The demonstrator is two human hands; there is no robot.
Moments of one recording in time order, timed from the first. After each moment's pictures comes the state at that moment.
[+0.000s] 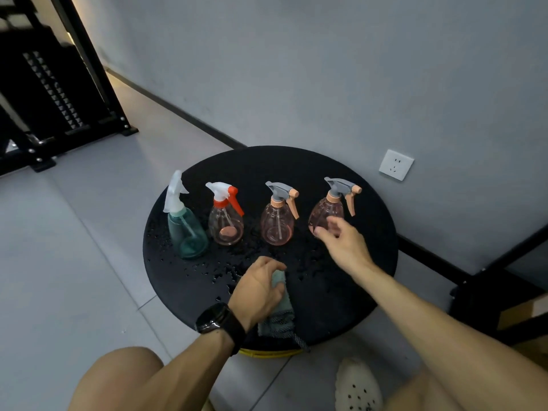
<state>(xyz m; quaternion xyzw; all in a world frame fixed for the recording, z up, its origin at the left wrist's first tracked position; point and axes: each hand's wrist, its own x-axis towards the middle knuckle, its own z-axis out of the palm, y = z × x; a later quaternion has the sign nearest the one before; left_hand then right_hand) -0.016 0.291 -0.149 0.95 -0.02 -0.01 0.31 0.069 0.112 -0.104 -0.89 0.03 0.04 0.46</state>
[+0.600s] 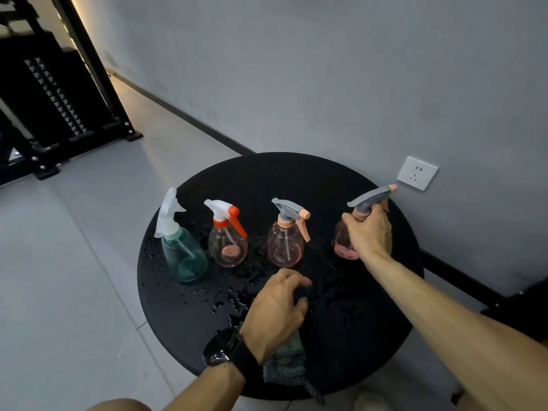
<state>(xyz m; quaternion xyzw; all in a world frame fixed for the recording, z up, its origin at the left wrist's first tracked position) 0.017 0.279 -0.150 0.93 -0.05 0.02 0.35 0.154 0.118 -0.106 -0.88 0.16 -0.09 0.44</state>
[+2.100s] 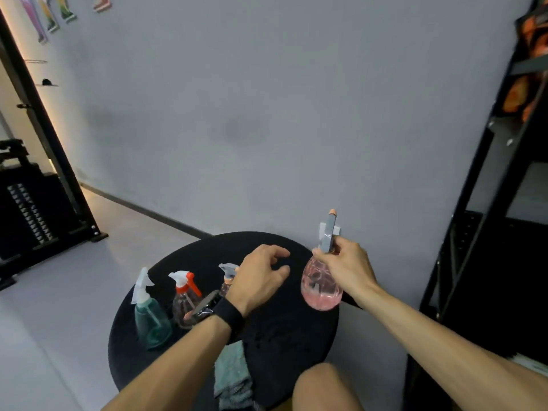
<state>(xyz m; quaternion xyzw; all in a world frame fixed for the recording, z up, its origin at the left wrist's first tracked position) -0.008 0.194 0.047 0.92 -0.13 0.10 0.36 -0.007 0.013 0.054 -0.86 0.04 -0.14 0.49</state>
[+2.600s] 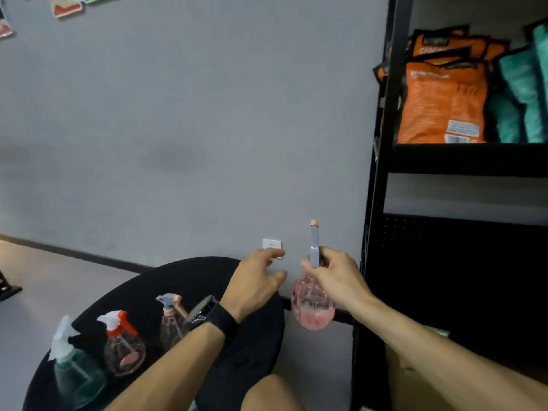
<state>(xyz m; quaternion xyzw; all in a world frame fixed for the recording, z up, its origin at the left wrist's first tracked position) -0.032 0.092 0.080 0.90 -0.25 0.08 0.36 -0.088 -0.075 0.086 -0.85 0.07 -0.17 0.50</state>
